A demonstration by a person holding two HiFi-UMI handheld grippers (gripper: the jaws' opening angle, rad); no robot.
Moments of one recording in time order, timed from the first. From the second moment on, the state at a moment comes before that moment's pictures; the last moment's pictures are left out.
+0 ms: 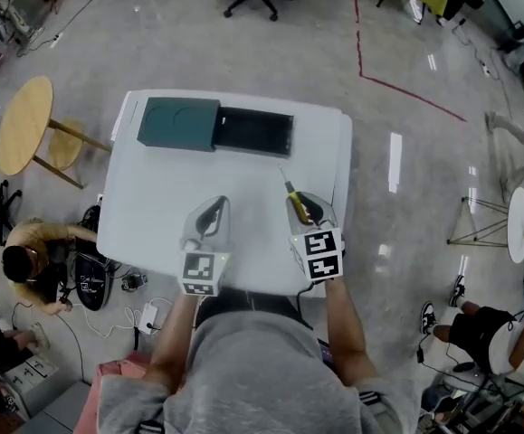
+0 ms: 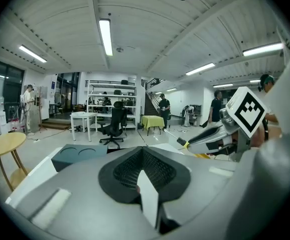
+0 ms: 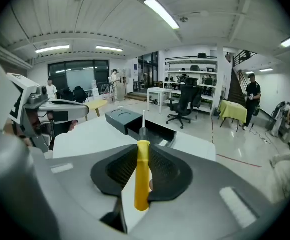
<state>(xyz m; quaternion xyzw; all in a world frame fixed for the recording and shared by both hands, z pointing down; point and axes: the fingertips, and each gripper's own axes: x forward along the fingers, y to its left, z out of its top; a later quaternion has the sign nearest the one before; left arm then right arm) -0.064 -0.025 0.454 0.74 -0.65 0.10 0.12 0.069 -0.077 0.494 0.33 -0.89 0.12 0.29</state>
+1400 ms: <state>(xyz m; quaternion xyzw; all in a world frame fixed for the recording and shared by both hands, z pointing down) -0.170 -0.130 0.505 0.71 -0.68 0.09 0.16 -0.080 -0.210 0.552 0.23 -0.89 0.03 0.38</state>
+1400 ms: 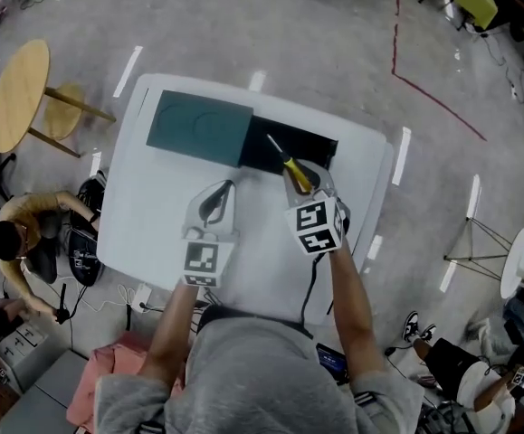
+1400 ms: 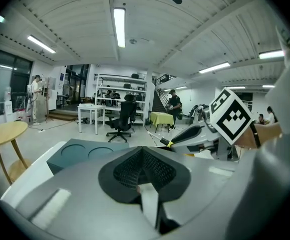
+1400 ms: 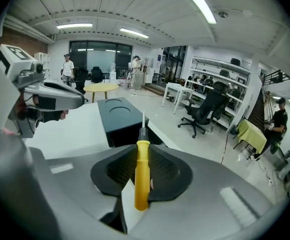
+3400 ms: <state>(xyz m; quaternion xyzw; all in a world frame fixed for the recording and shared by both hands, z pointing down) -0.186 -0.153 0.555 0.71 -0.66 0.10 0.22 -0.114 -0.246 0.644 0.16 -0.86 0.04 0.48</state>
